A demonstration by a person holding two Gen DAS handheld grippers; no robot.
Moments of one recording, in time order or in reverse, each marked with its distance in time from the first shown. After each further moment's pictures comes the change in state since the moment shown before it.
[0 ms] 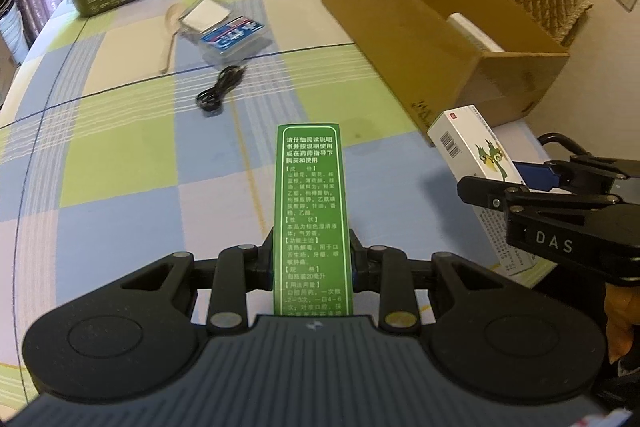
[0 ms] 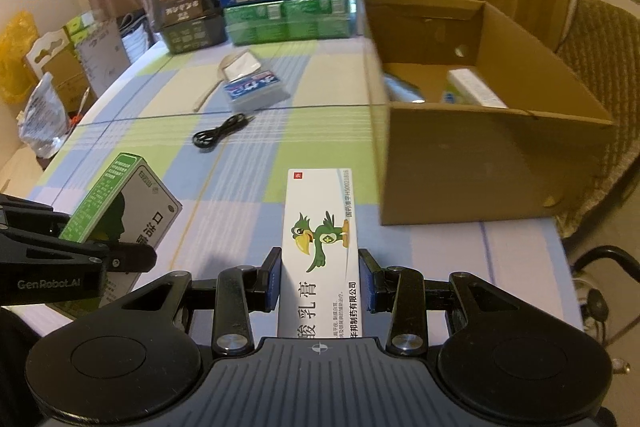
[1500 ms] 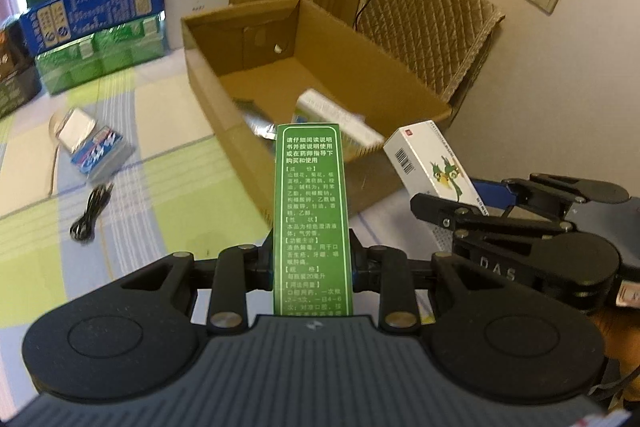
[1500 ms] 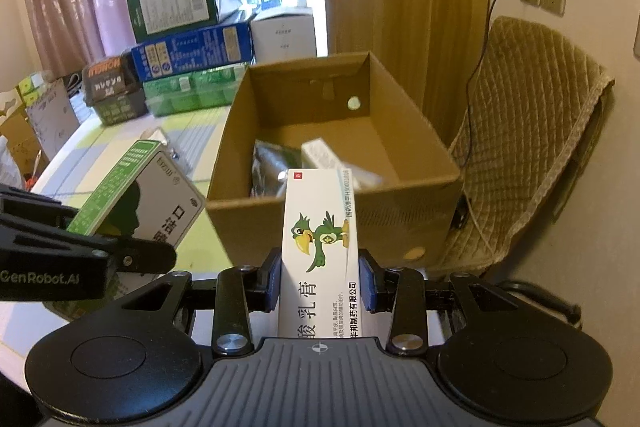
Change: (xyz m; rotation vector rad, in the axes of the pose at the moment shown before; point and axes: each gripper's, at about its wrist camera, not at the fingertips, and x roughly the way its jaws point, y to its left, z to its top) left arm -0.002 -0.118 0.088 0.156 -0.095 -0.167; right arm -0.056 -0.098 0.033 0.083 -0.140 -0.122
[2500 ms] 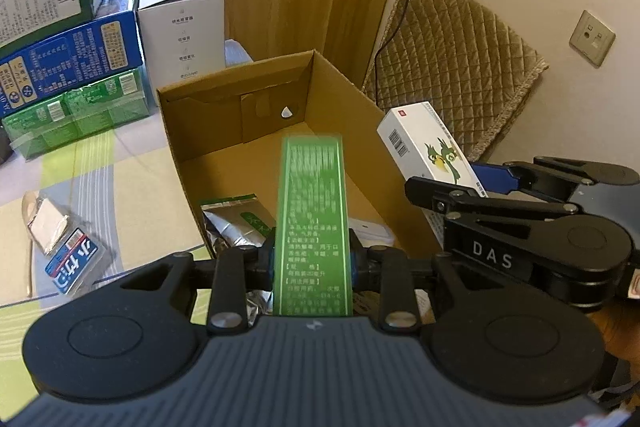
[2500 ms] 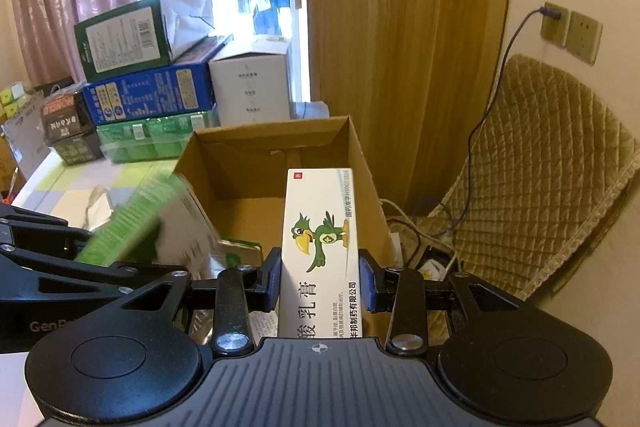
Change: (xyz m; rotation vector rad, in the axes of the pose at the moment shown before) left arm 0.085 0.012 0.119 -0.018 -0.024 0.030; right arm 0.095 -0.054 0.117 -0.037 -0.010 -0.013
